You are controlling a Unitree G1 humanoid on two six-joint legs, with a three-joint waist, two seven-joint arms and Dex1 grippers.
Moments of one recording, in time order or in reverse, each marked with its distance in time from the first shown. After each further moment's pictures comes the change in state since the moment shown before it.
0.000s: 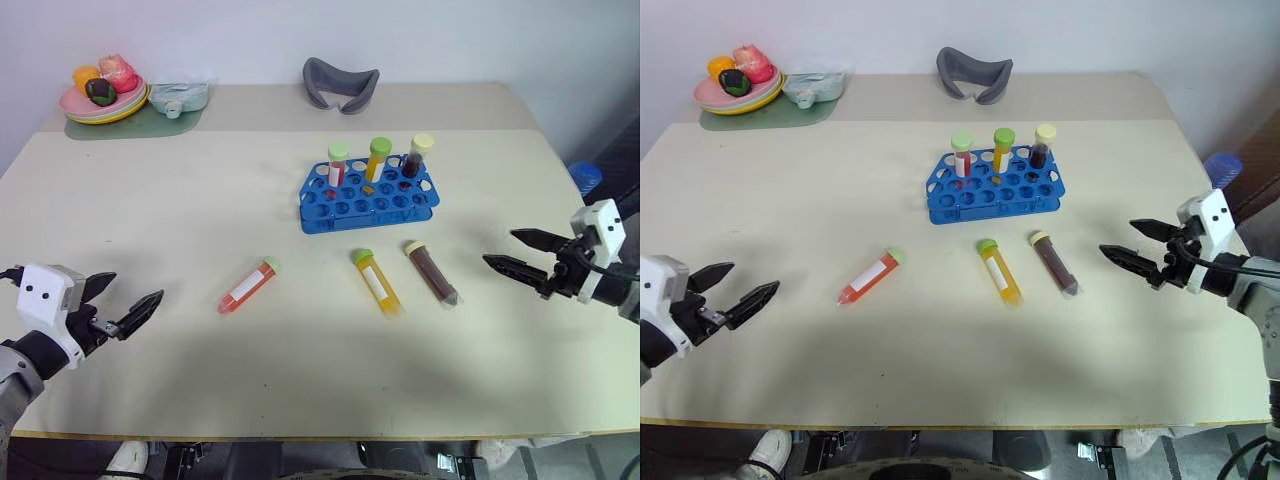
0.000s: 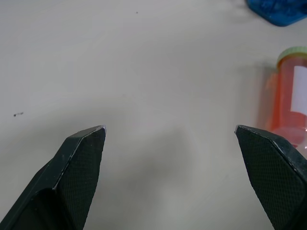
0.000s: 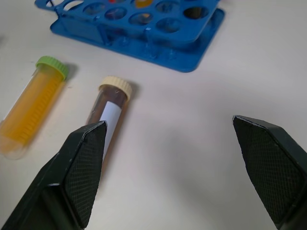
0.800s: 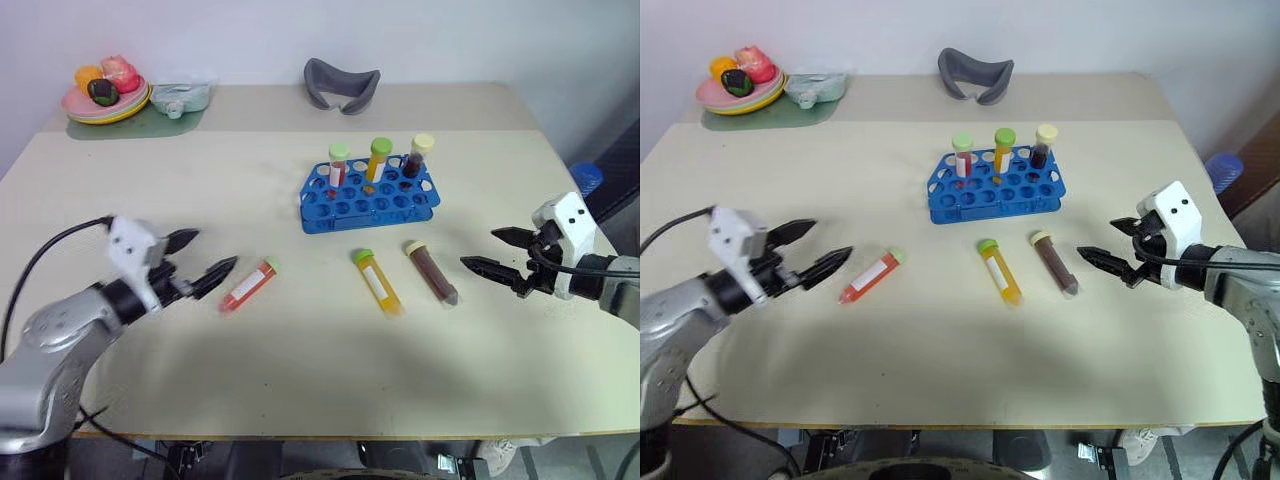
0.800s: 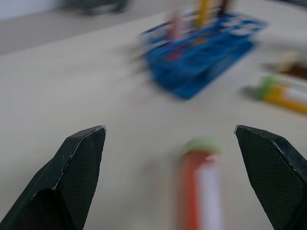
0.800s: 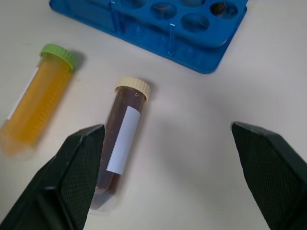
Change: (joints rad) left arm -0.450 0.020 -0.459 -0.002 -0.006 0.004 -0.050; right arm -0.098 -0.074 0.054 -0.403 0.071 0.446 -0.272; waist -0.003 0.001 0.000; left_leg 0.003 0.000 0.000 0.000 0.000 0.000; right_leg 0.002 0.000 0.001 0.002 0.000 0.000
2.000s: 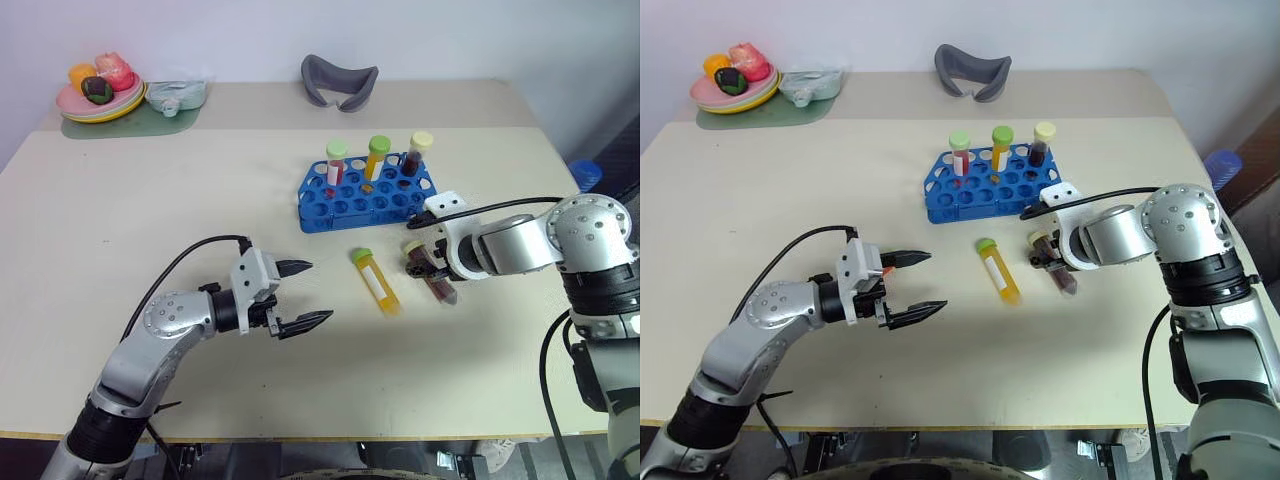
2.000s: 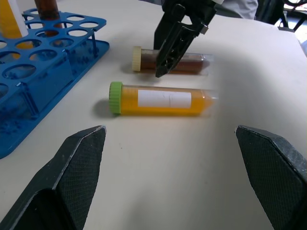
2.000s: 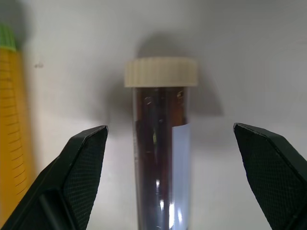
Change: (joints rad) left arm -0.022 -0.128 -0.347 0.063 0.181 -0.208 -0.140; right arm -0.615 0.201 0.526 0.484 0.944 0.572 -1.419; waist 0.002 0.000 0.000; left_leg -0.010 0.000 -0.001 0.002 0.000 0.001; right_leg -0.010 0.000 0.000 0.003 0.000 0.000
